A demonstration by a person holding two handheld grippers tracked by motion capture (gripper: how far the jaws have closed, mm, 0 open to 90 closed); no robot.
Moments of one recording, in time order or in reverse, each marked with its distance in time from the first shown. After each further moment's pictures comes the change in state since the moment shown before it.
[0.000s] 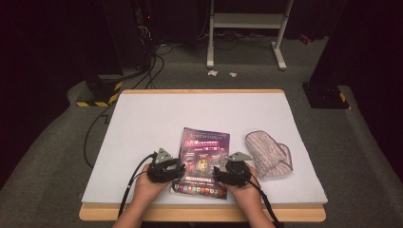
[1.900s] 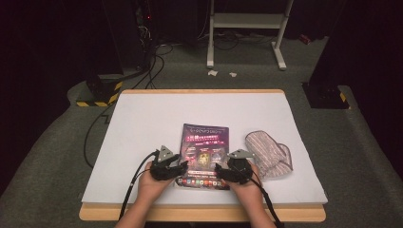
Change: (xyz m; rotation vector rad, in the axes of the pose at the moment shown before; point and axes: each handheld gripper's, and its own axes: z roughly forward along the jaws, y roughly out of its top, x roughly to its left) left arm -0.002 0.002 0.004 -0.077 0.014 0.006; right arm -0.009 0.000 0.001 -0.023 -0.013 -0.004
